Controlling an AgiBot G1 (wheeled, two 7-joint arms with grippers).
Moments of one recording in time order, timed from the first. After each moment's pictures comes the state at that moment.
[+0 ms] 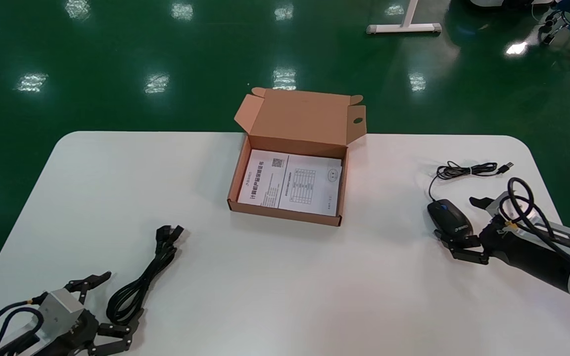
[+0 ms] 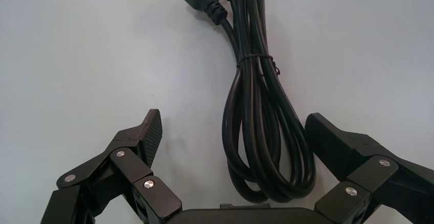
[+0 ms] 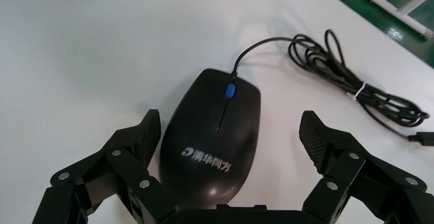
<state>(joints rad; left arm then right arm) -0.20 0.72 0.03 -1.26 0.87 0.61 0.37 0.96 -0.77 -0.30 0.78 -1.22 -0.81 -0.17</state>
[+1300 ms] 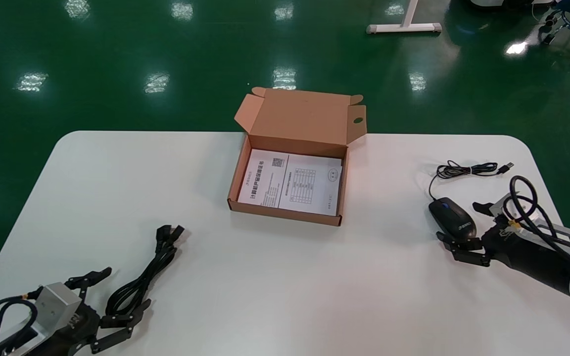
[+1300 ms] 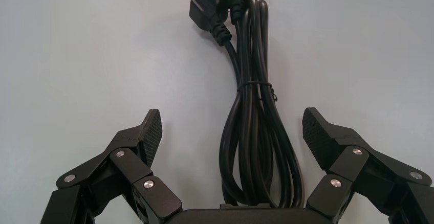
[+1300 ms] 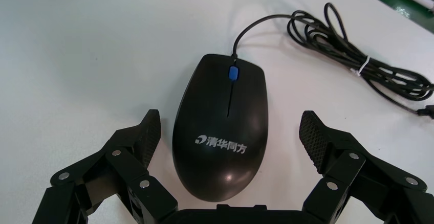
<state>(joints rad) -0.18 0.72 0.03 -1.31 0.85 0.56 0.32 0.94 -0.76 -0.32 0.80 -1.23 -0.79 -0.07</state>
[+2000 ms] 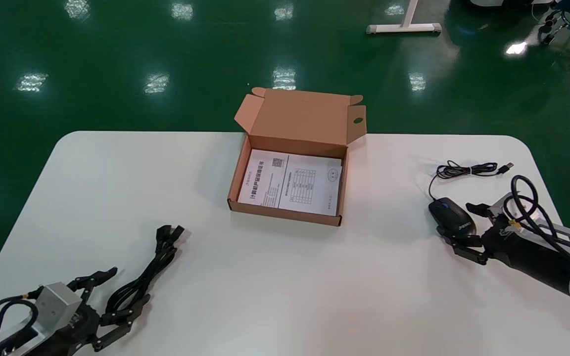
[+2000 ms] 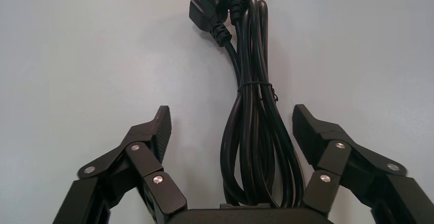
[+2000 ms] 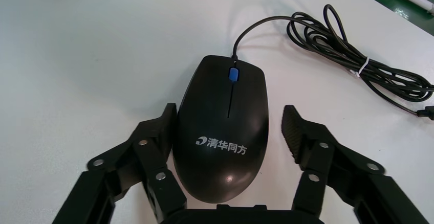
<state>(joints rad) -0.18 0.72 0.03 -1.31 0.85 0.57 0.32 0.94 -0.76 -0.32 0.79 -1.23 -0.79 -0.07</state>
